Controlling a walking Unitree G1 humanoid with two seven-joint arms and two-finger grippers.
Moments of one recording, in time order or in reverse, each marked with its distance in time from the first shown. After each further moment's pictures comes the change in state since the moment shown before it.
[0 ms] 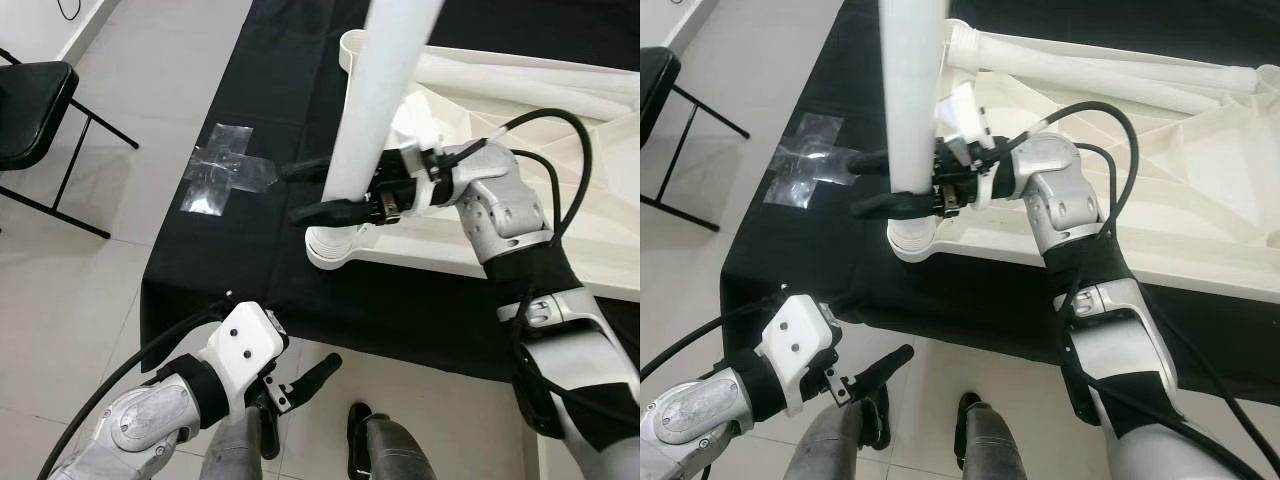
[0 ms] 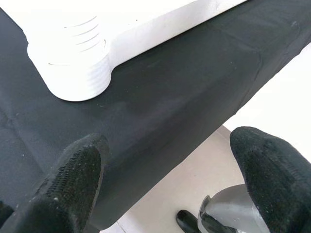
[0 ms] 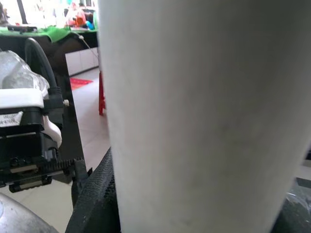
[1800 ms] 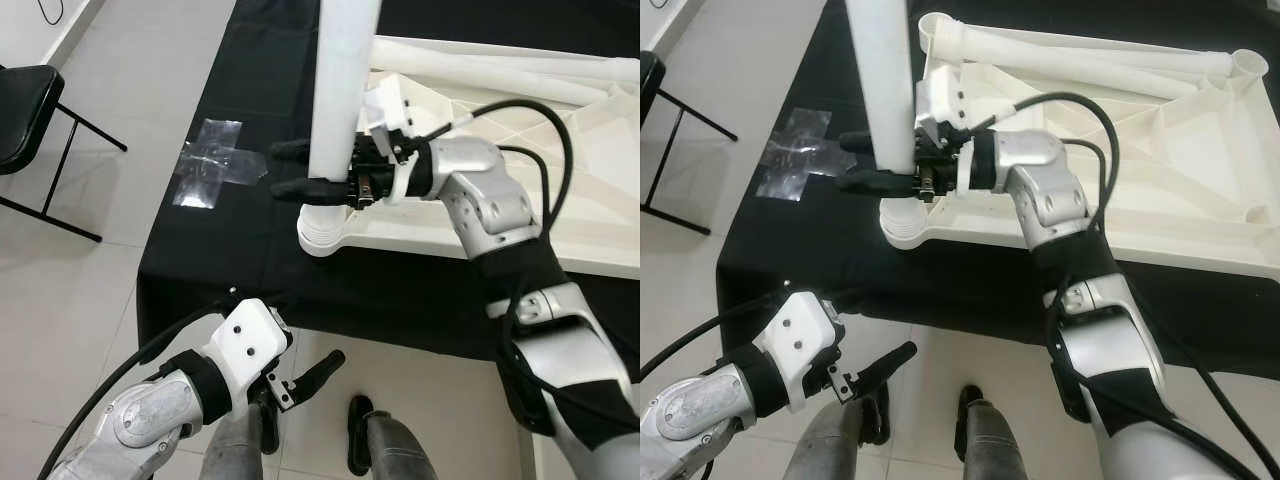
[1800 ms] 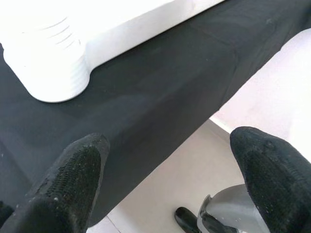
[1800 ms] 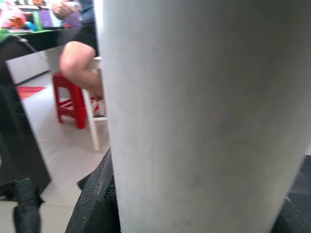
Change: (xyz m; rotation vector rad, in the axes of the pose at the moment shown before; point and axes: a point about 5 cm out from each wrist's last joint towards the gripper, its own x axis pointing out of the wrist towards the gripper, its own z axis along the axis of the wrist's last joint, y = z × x) left arm 0.003 0.000 0.003 0.016 -0.012 -0.010; right arm 0.001 -0.008 -0.006 0.062 0.013 -0.220
